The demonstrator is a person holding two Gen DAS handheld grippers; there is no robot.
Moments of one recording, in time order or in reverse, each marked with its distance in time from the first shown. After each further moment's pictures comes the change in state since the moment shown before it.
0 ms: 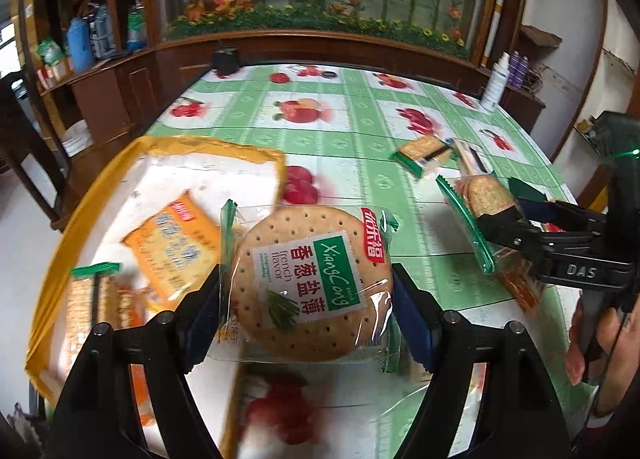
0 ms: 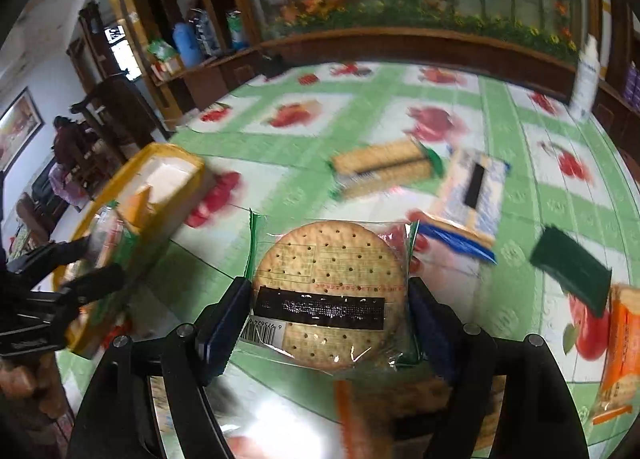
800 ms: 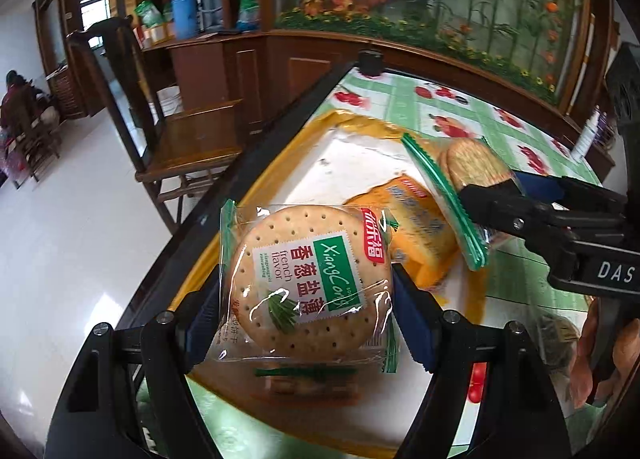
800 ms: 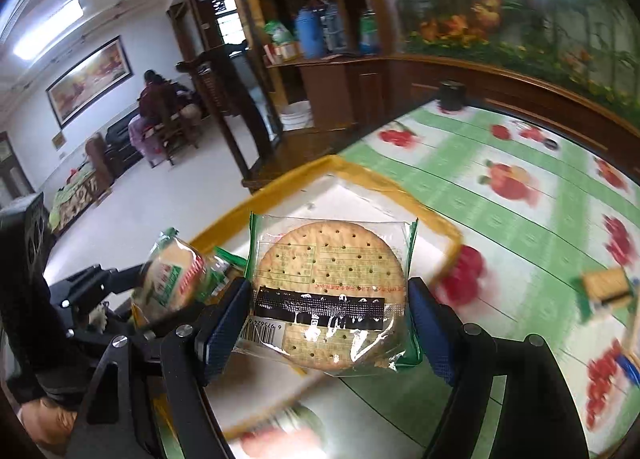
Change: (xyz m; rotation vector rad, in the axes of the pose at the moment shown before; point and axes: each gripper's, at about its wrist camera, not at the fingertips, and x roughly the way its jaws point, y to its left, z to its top) left arm -0.025 0.130 -0.039 -0.212 -0.031 0.234; right arm 0.058 0.202 0.047 -0.265 -0.024 0.260
